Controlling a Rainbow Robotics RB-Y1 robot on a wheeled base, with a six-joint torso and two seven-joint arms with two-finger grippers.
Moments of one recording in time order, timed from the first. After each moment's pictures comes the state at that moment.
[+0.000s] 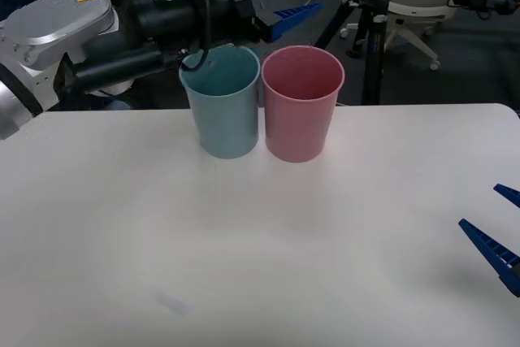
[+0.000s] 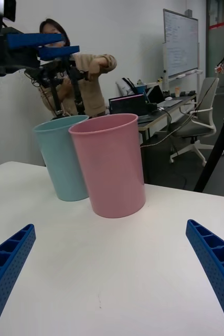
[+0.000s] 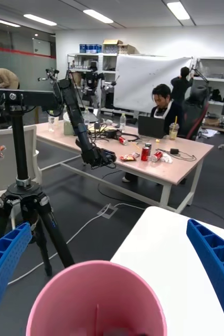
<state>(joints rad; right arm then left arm) 0.35 -0.40 -0.52 -1.66 0.96 -1.22 0.00 -1.06 0.78 -0.80 -1.31 -0.53 -0.42 0.17</state>
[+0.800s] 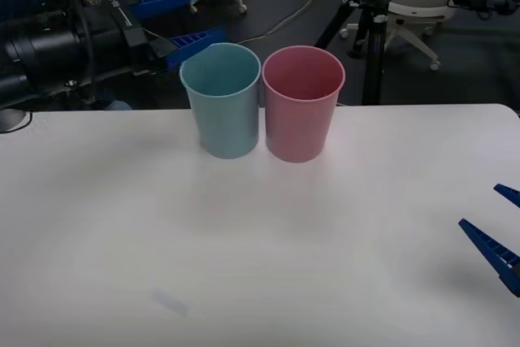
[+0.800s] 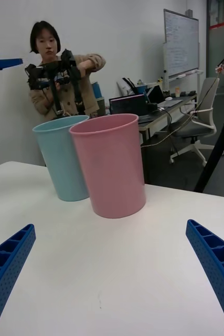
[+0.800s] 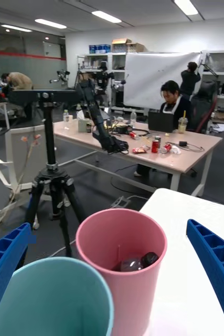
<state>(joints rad) 0.35 -0.40 -0.52 -1.66 0.96 -1.22 0.00 -0.77 1.17 -0.70 -1.58 -0.18 -0.50 -0.12</state>
